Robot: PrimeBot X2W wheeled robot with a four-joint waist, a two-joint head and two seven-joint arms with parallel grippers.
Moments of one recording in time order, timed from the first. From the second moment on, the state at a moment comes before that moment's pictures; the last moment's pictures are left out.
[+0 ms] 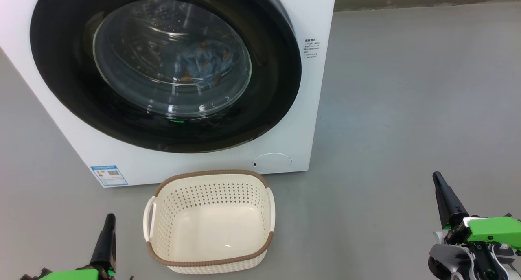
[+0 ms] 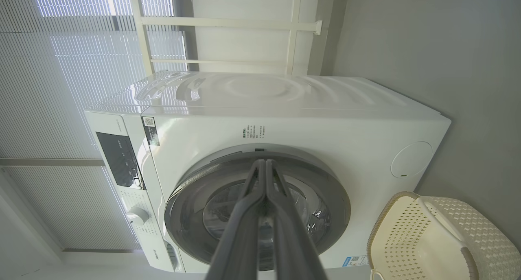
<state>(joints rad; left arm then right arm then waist) -0.08 0.04 0.08 0.28 -1.60 -0.13 0.11 -0.11 -0.05 -0.12 0.28 1.62 0.13 0.10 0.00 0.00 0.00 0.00</state>
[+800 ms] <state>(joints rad) -0.08 0.04 0.08 0.28 -1.60 -0.13 0.11 -0.11 -0.05 -0.12 0.28 1.62 0.13 0.10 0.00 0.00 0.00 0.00</state>
